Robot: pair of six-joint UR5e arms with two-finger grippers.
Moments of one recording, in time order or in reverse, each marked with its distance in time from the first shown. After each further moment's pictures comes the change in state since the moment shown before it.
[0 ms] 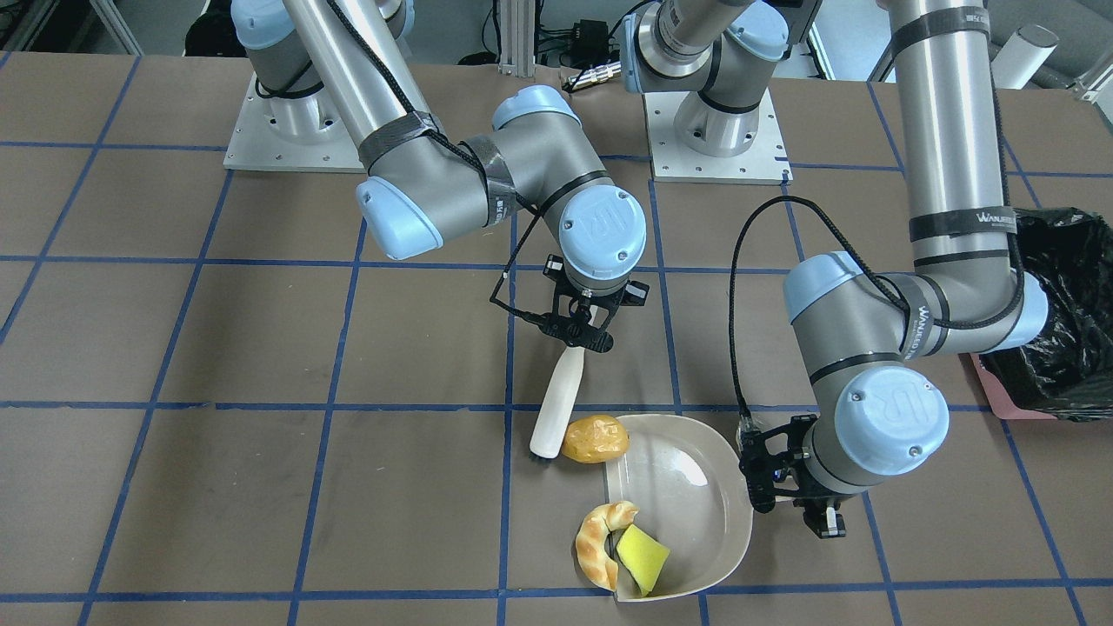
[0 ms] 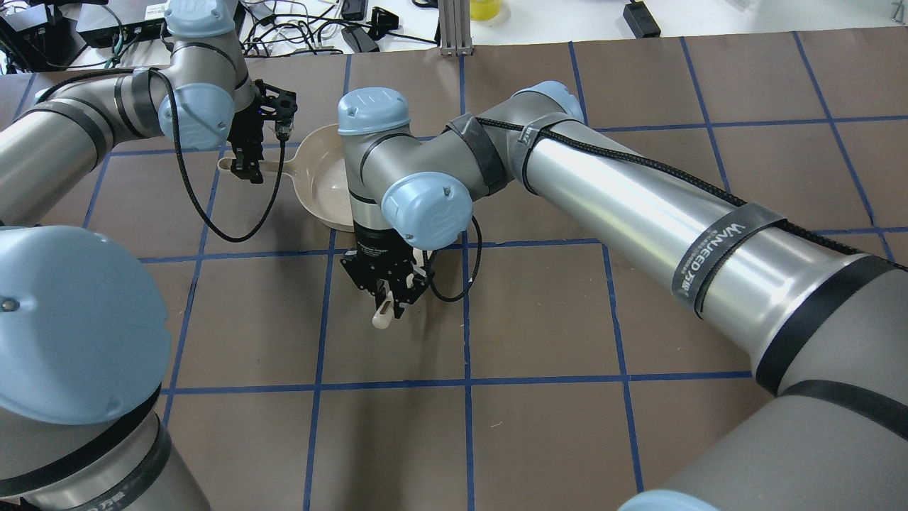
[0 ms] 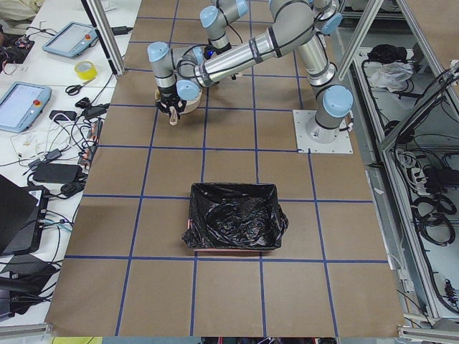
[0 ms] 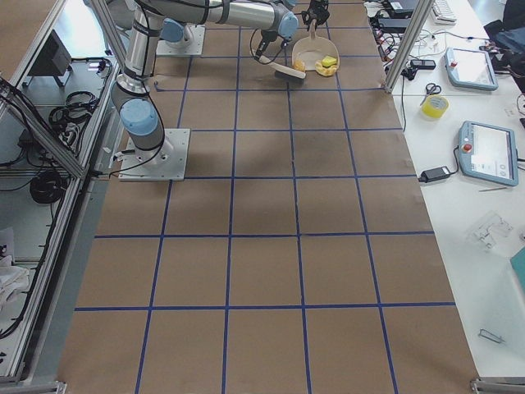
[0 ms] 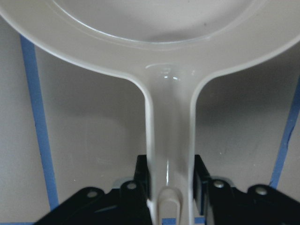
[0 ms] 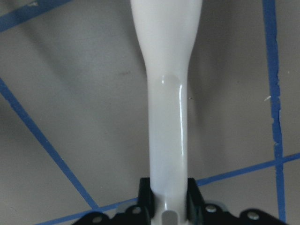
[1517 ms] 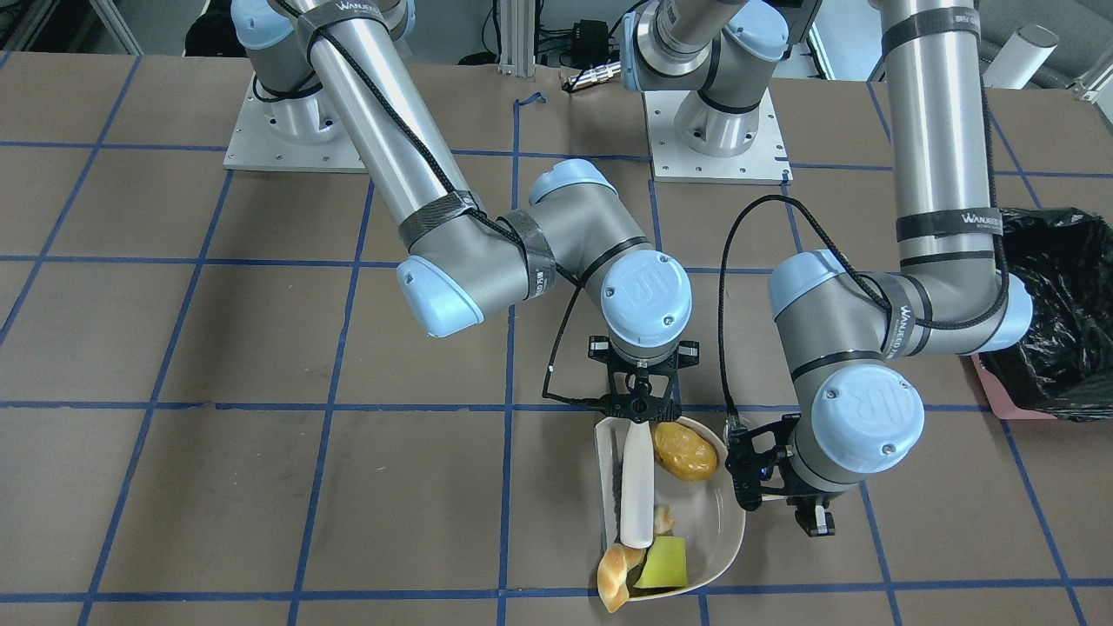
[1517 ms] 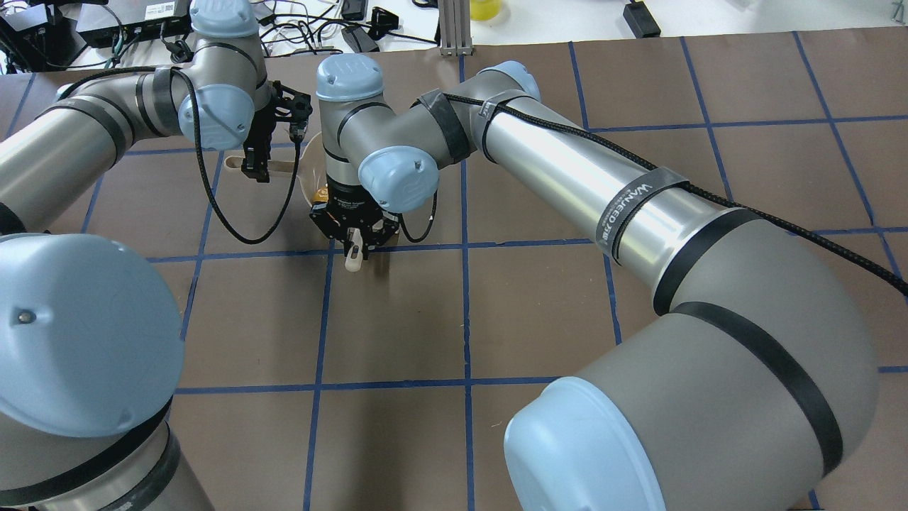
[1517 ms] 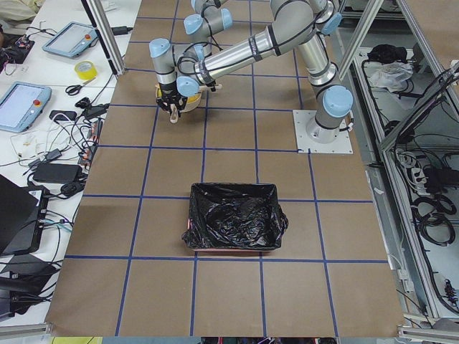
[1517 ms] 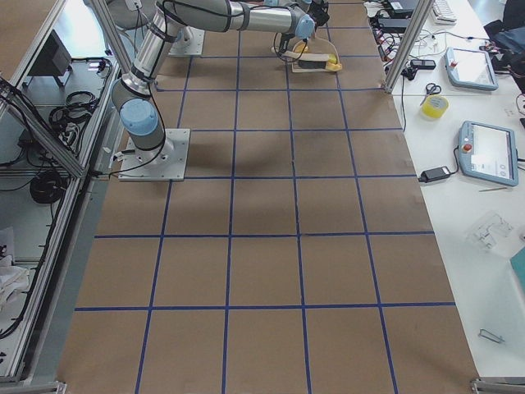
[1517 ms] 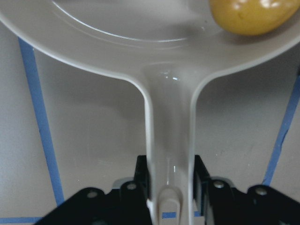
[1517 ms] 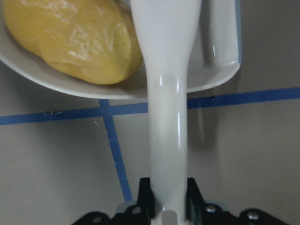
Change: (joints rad) left arm -0.017 0.001 -0.003 0.001 0.020 -0.011; right arm 0.006 0.185 -0.246 -0.087 0.014 -0.180
